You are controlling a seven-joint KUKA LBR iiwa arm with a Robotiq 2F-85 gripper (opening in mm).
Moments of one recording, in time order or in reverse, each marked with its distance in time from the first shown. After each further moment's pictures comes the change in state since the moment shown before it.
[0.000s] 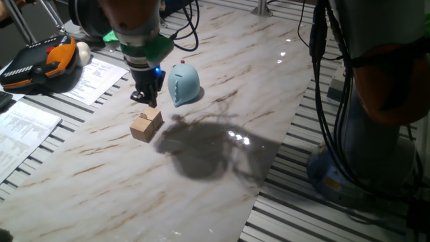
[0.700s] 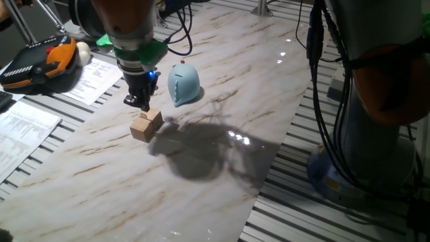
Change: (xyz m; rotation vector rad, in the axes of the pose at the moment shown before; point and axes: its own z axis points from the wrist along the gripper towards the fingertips) arm -0.007 0.004 0.011 -0.025 -0.047 -0.012
